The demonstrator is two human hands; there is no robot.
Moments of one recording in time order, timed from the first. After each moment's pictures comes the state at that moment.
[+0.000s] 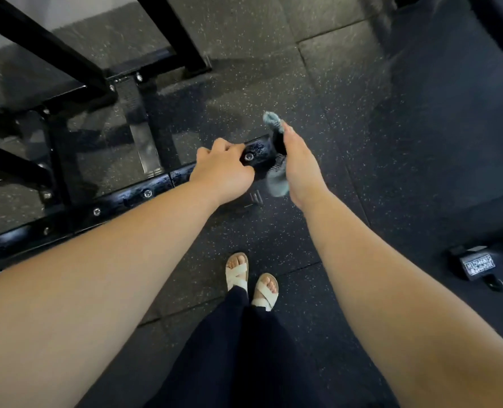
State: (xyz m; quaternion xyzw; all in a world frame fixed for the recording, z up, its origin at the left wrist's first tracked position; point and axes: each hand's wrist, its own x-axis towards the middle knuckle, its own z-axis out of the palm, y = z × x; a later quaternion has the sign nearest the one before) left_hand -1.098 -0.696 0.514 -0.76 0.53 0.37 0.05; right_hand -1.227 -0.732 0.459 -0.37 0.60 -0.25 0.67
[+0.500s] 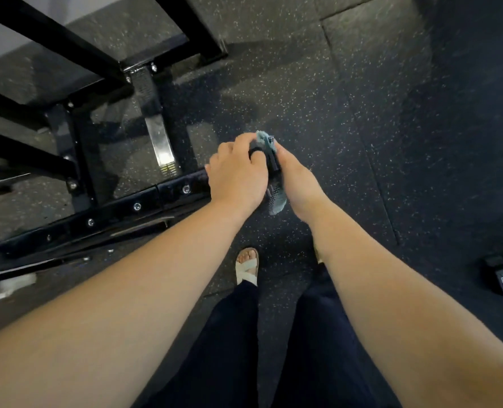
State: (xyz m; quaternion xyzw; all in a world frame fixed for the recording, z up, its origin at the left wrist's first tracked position) left_hand -1.148 -0.728 0.503 -0.85 0.41 0.33 -0.08; right_hand -1.242 -0.752 0.408 -0.35 0.52 -0.18 0.76
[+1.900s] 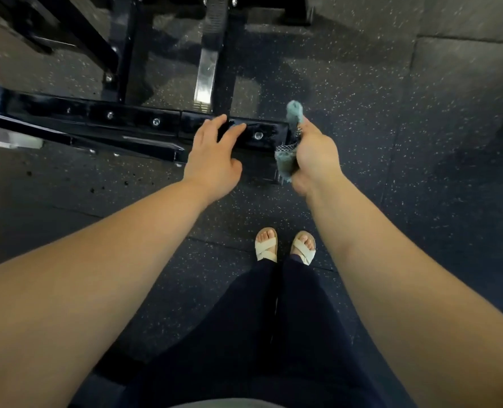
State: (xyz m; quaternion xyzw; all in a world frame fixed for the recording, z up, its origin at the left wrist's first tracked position) left_hand -1.138 -0.665 0.492 -0.88 0.36 0.29 -0.04; right_hand -1.229 -0.785 0.435 -0.23 0.57 -0.09 0.78
